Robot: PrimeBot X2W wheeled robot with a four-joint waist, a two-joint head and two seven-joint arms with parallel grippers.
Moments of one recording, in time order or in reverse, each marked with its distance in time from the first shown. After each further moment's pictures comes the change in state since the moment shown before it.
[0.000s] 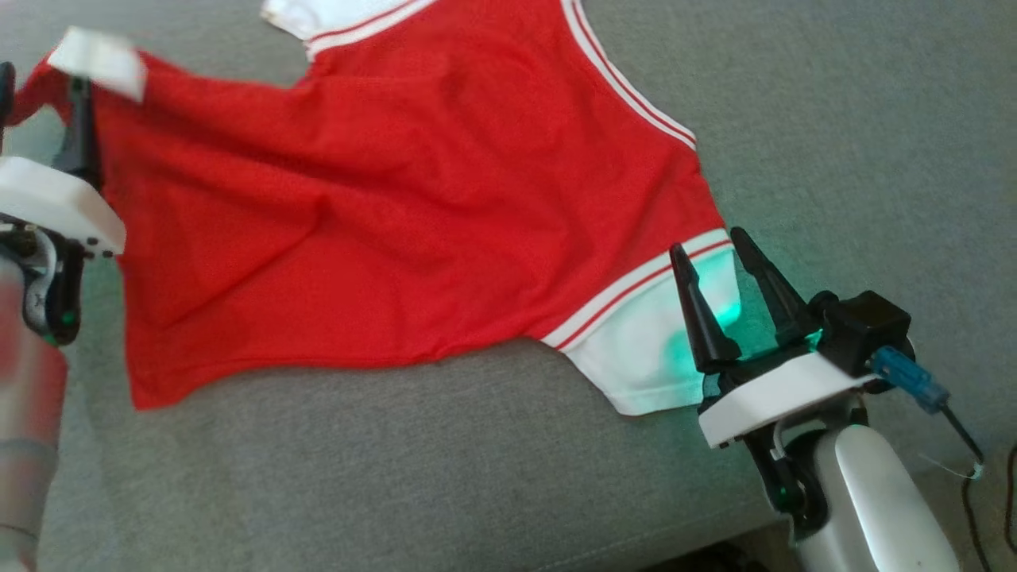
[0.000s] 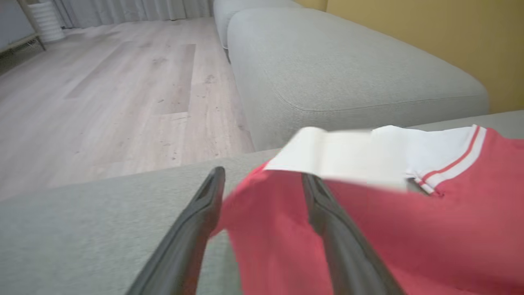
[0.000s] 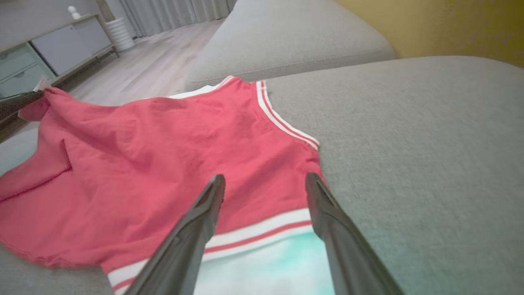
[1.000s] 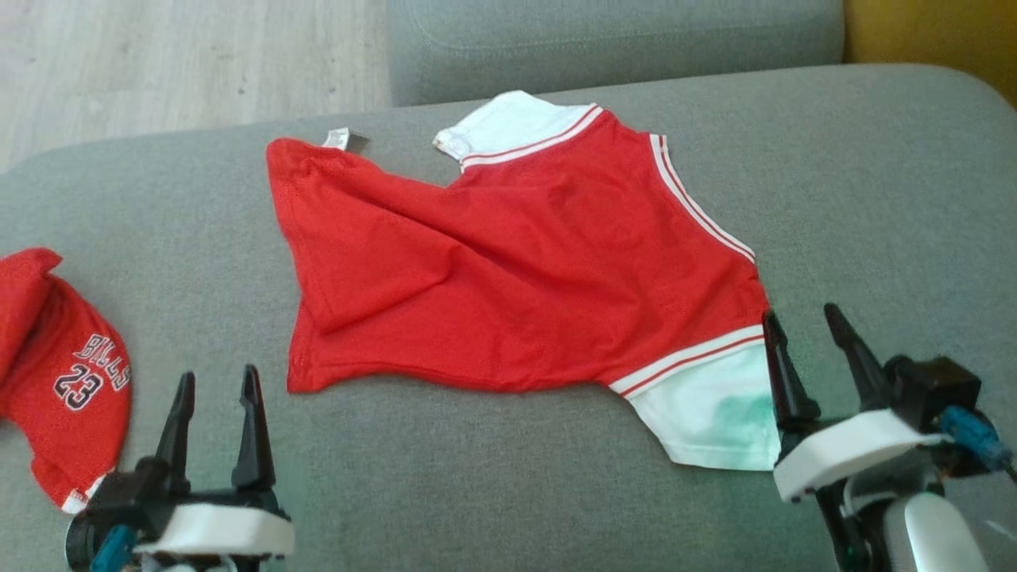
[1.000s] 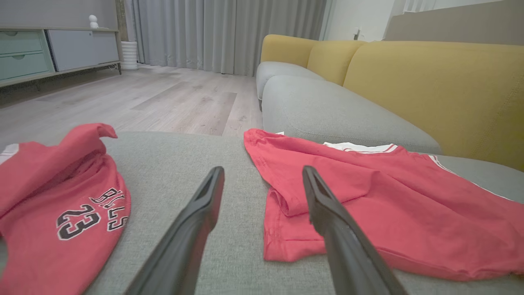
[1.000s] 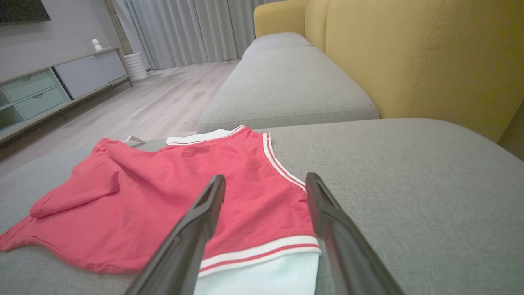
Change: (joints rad) left arm 0.759 -0.227 0.070 -0.462 0.055 0.110 -0.250; right arm 0.156 -0.001 -0.193 -0.022 -0.062 0.000 0.056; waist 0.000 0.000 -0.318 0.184
